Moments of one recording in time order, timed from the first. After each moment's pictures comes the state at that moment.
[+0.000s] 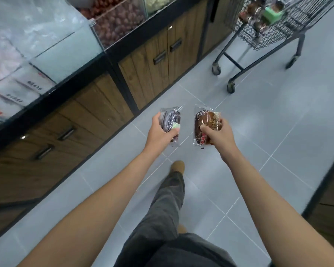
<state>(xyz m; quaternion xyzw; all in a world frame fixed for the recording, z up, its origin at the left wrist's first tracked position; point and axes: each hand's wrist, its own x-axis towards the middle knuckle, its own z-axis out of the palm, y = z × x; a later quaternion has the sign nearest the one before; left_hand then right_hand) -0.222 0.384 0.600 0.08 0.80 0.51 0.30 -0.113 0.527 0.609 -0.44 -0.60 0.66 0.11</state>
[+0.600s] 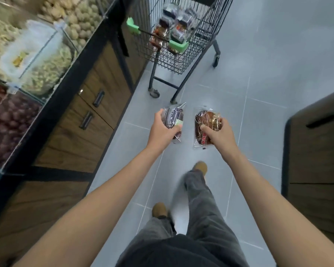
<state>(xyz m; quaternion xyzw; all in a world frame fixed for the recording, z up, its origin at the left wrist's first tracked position) -0.332 0.753 0.605 0.28 0.75 0.44 0.41 -0.167 0.823 0.625 -0.58 -0.54 0.56 0.25</state>
